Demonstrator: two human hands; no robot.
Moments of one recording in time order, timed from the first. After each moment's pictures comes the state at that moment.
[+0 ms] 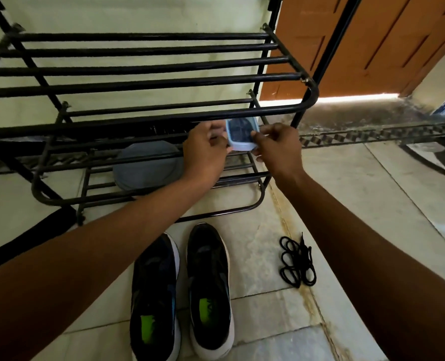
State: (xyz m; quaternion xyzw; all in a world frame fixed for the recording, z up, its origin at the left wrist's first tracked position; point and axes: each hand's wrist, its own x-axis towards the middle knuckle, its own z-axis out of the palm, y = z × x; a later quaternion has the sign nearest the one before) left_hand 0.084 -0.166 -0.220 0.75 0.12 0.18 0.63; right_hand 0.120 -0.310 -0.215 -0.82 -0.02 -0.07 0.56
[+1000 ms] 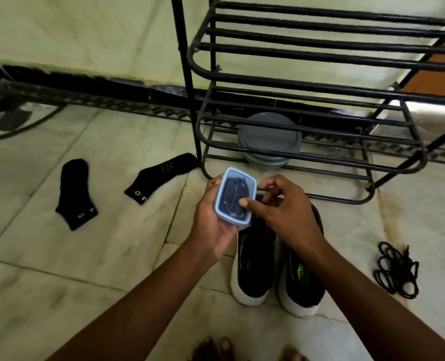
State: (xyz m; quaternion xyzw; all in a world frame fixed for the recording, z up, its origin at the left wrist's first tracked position) left_hand -0.175 -0.027 -0.264 0.30 0.30 0.11 0.90; right_hand -0.097 -0.159 -0.236 -0.82 -0.18 0.18 0.51
